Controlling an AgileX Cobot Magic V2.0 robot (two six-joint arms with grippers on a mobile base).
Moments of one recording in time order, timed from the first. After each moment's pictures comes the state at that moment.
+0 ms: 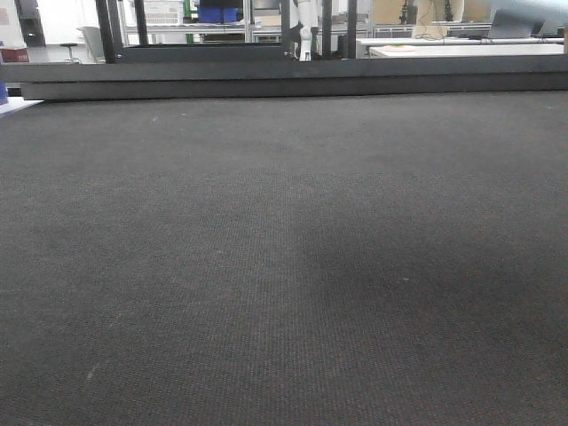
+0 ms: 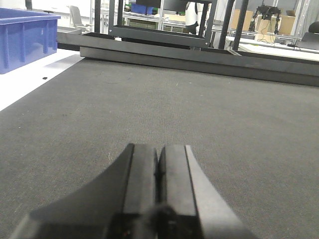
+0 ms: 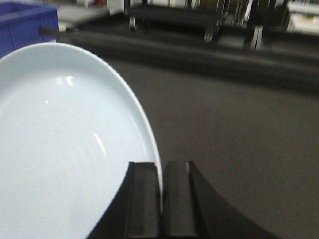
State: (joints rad) left arm -0.06 -0.02 0.03 0.01 0.01 -0.09; right arm 0.39 0.45 -0.68 -0.08 0.39 0.09
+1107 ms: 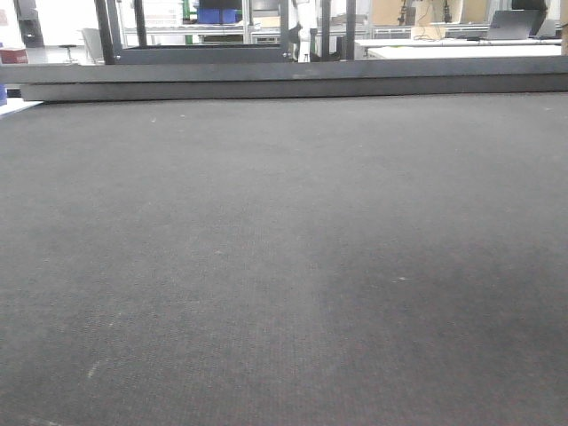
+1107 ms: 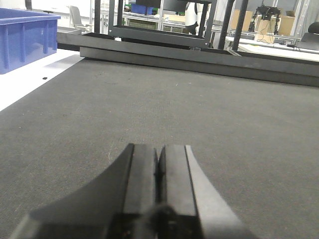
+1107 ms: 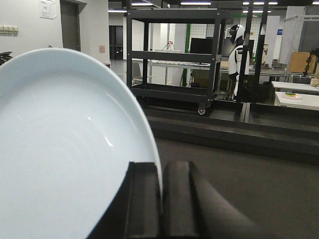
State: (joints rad) left arm -0.06 -0.02 0.03 0.01 0.01 -0.09; right arm 0.39 0.28 -0.72 -0.08 0.37 0.09
